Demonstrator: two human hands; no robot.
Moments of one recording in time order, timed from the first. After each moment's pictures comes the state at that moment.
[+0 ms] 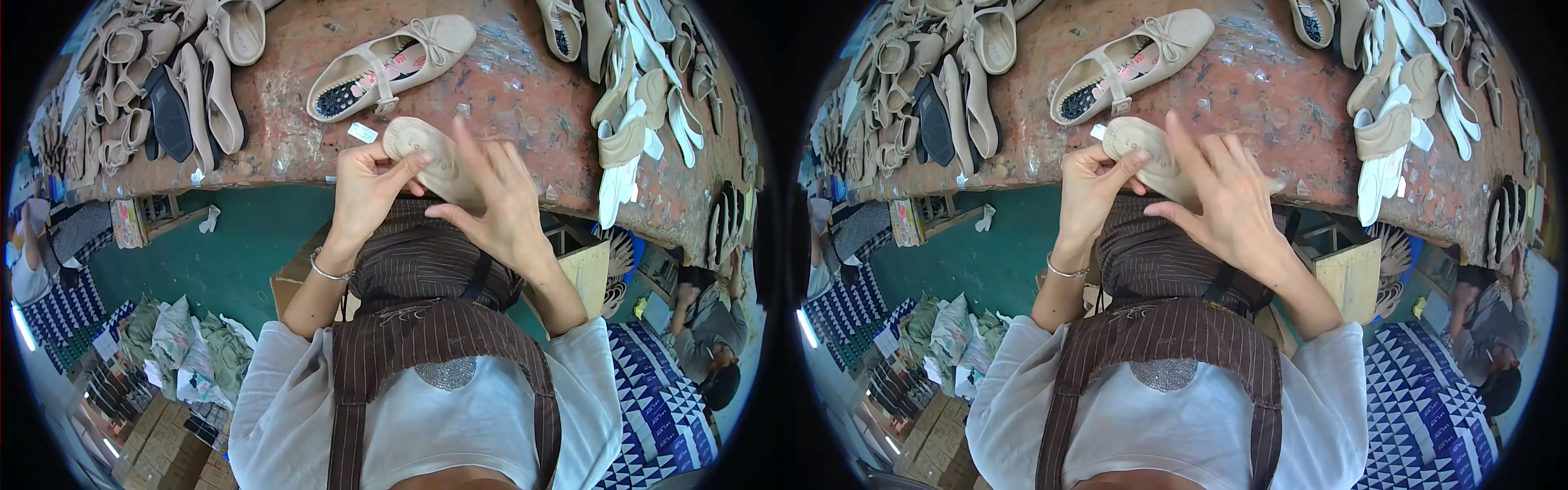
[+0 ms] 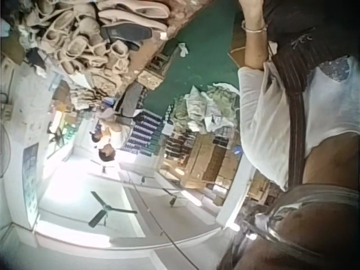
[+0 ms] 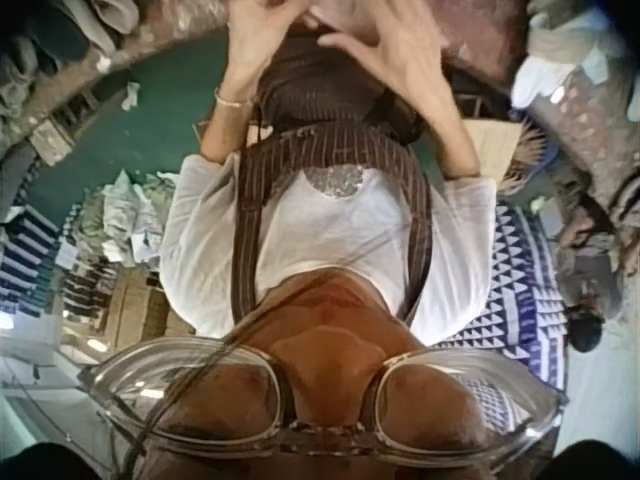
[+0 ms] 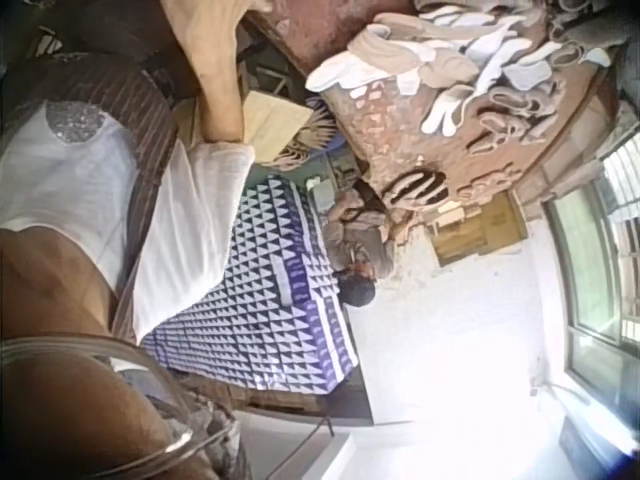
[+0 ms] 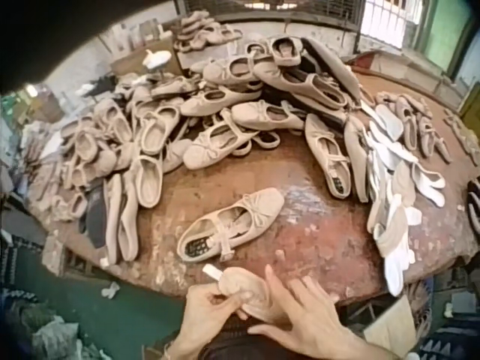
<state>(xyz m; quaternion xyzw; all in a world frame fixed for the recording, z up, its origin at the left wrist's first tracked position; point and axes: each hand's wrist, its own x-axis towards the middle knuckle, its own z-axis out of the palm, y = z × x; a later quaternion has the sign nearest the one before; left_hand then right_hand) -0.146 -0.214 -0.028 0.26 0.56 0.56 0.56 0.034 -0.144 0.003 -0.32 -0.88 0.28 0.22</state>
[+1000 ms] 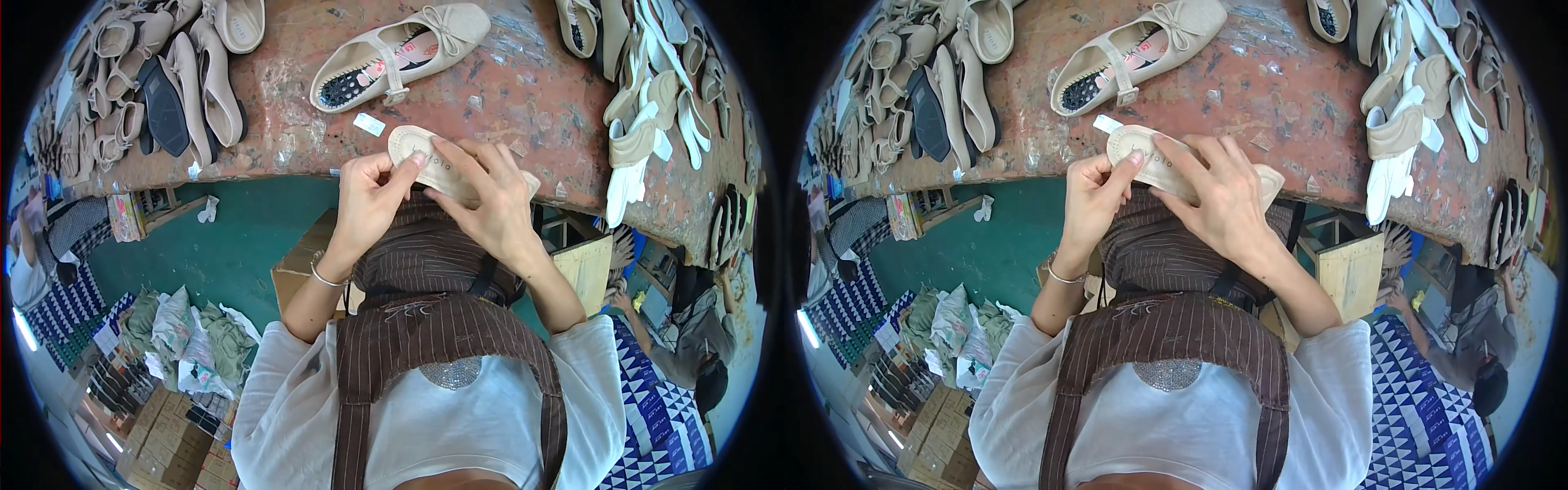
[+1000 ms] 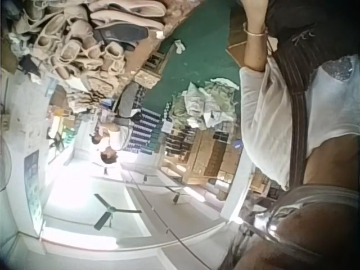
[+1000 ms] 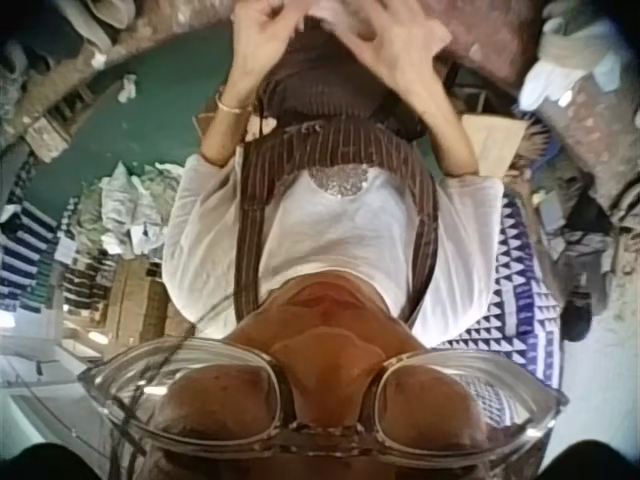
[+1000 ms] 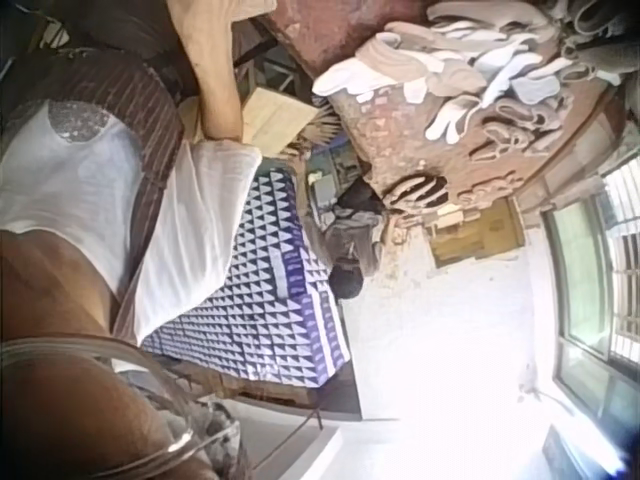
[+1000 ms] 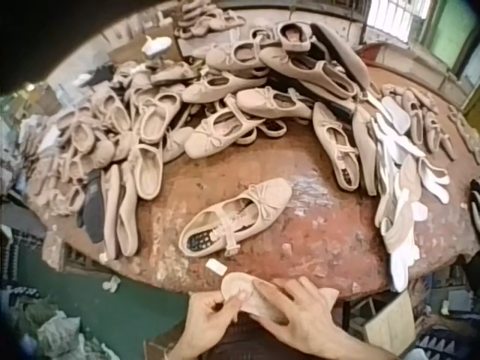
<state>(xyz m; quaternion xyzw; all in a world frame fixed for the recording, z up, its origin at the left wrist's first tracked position) -0.154 -0.229 -0.031 0.33 0.67 0.46 0.48 0.023 -0.151 -0.019 -0.33 -0.88 0.30 0.18</state>
